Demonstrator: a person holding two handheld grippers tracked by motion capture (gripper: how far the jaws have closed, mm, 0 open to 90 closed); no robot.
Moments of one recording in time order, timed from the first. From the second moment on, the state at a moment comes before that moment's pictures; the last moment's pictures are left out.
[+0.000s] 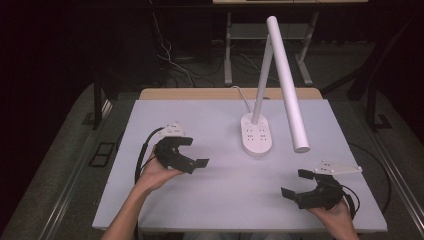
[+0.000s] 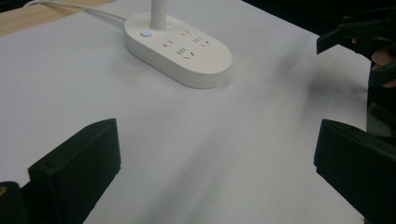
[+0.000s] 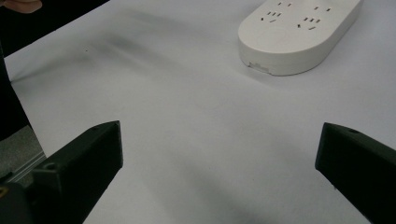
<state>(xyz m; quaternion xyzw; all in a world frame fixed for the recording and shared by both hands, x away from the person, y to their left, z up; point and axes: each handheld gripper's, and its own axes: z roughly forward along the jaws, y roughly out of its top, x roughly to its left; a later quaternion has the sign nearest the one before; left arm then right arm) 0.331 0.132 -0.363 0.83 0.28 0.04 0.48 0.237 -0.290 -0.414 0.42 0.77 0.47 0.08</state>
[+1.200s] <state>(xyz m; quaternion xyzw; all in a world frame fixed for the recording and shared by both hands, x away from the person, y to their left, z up) 0.379 0.105 -0.346 0.86 0.26 0.06 0.44 0.236 -0.290 -0.414 0.42 0.77 0.47 0.08</state>
